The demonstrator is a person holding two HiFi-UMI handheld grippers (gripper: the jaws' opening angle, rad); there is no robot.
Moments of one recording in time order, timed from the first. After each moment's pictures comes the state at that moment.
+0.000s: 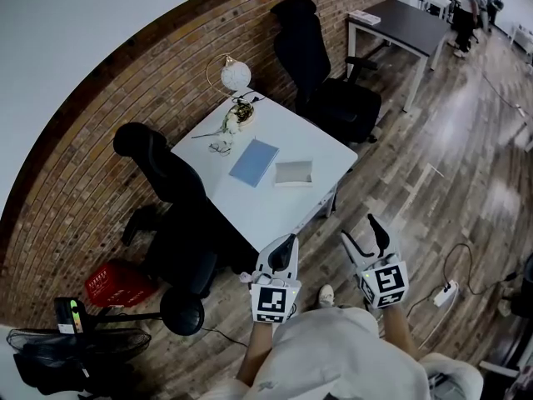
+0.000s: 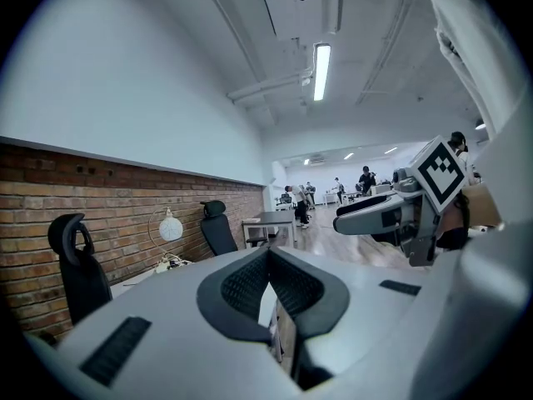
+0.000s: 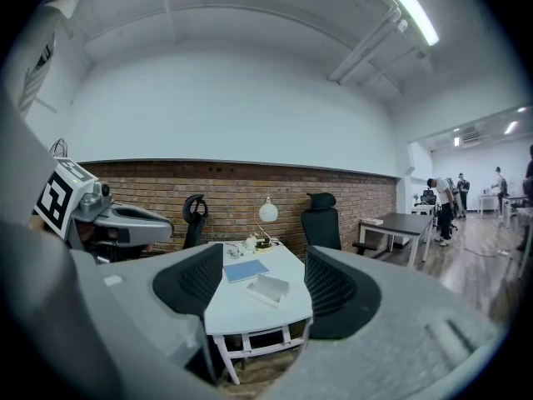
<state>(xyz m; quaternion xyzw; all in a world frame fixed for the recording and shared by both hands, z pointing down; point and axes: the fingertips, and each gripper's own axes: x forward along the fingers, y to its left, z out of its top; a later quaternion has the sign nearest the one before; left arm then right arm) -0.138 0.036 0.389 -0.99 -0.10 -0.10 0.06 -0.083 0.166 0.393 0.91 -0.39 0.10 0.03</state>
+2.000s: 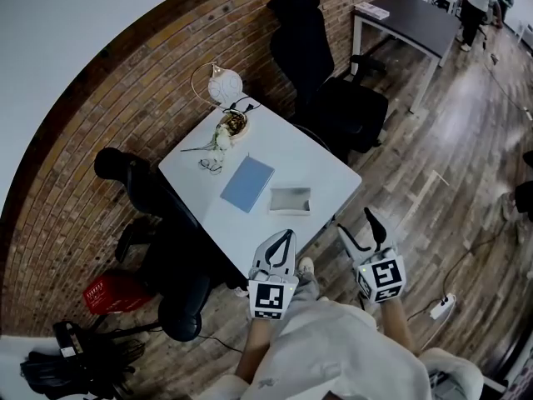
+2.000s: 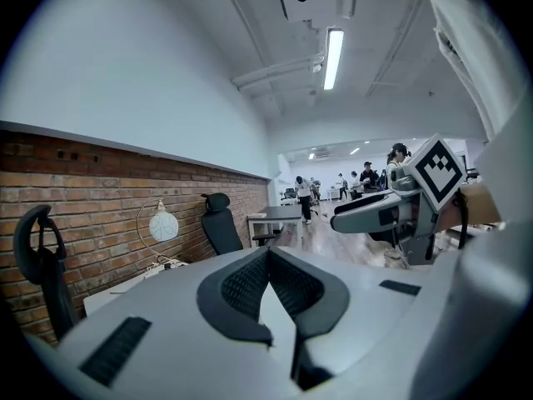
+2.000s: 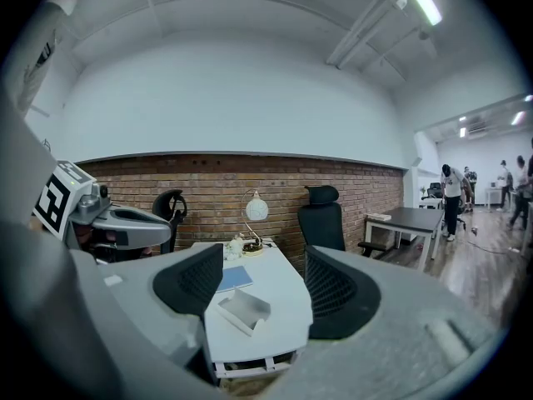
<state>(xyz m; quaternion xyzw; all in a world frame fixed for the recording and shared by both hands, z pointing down) 0.020 0.007 0.410 -0.99 -0.09 -0.11 0.06 0.080 0.132 0.413 0.91 -0.40 0.11 0.02</state>
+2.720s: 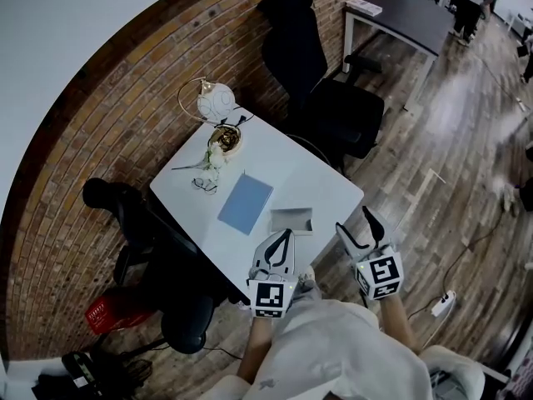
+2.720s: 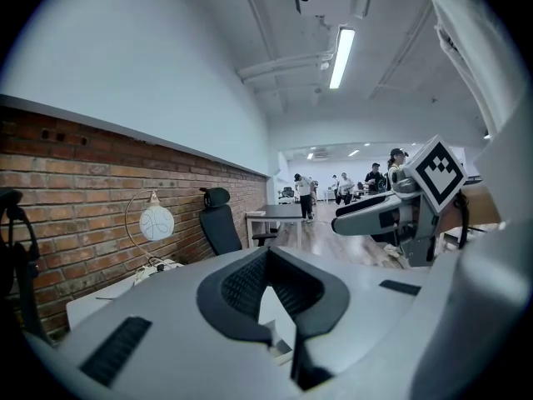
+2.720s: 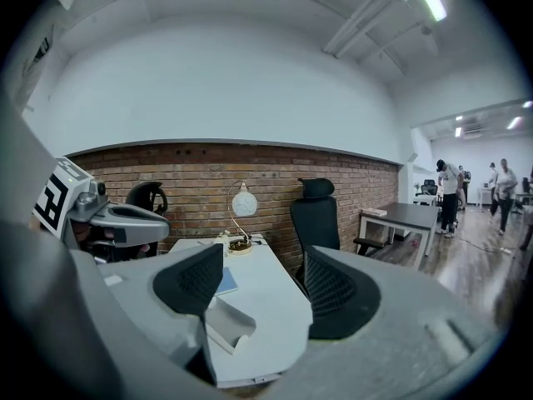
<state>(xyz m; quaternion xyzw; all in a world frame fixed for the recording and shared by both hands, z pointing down) 0.104 -0.036 0.423 -0.99 -0.11 -0.12 0.04 0.160 0.093 0.427 0.91 -0.38 0.14 0.03</state>
